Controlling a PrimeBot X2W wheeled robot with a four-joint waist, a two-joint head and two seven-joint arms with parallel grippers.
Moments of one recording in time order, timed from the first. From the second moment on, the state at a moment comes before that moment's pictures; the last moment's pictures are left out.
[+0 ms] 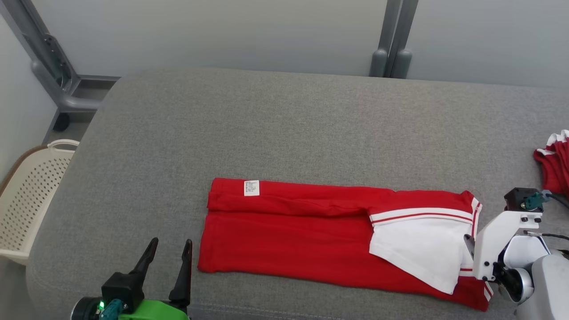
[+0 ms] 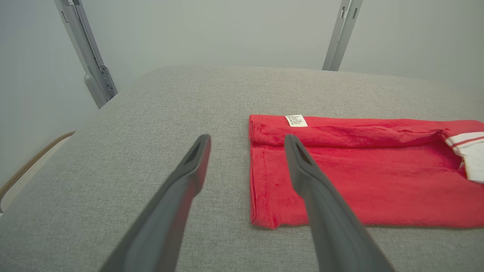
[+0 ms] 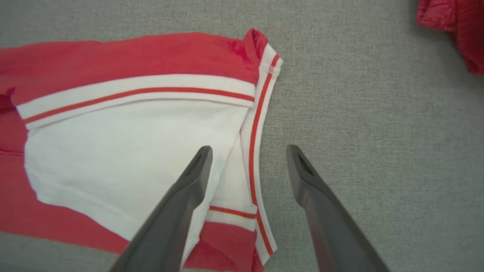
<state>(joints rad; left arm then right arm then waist) 0.01 0.22 -0.28 0.26 -0.35 -0.02 -0.24 -0.21 -0.13 -0.21 0.35 0.10 0.13 0.65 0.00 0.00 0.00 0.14</state>
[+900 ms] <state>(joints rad) -0.03 0.22 -0.31 0.27 -0.35 -0.02 -0.24 -0.30 -0.12 -0.21 0.54 0.13 0.13 0.69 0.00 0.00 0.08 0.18</state>
